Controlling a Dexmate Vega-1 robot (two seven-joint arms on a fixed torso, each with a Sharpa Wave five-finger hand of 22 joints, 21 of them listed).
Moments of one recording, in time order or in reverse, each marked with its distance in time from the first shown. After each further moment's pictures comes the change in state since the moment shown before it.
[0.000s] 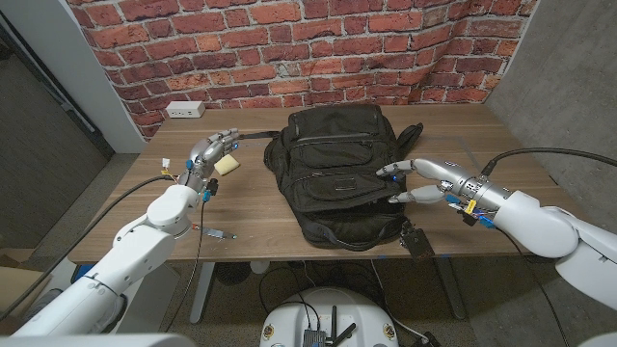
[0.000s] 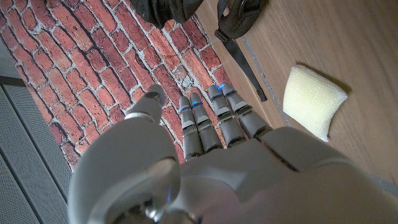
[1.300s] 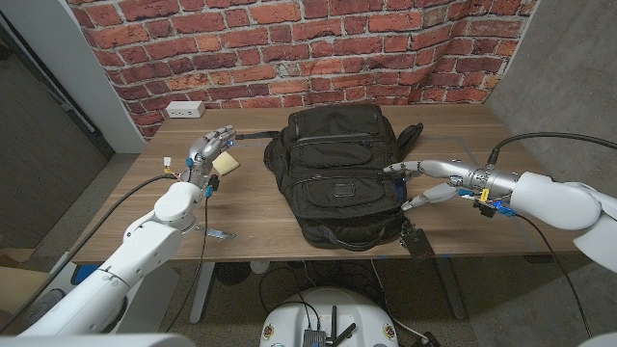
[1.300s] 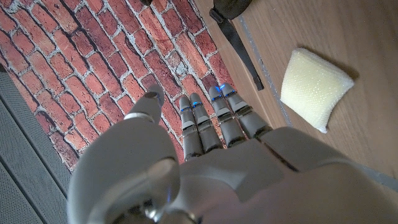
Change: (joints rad) left arm -0.066 -0.044 0.030 0.074 0.017 -0.011 0.045; left_hand -0.004 -0.004 0.004 -0.004 0.000 -0.009 -0.008 0.000 0.000 -0.014 0.004 0.000 0.000 -0.015 0.003 0.000 0.000 -0.009 0.002 0.000 0.000; right arm 0.039 -0.071 0.081 0.036 0.126 -0.023 0.271; right_hand -0.019 -0.021 -0.033 0.017 -0.011 -0.330 0.016 -0.004 -0.004 -0.306 0.043 0.004 -0.080 -0.239 0.004 -0.047 -0.118 -0.092 0.061 -0.144 0.000
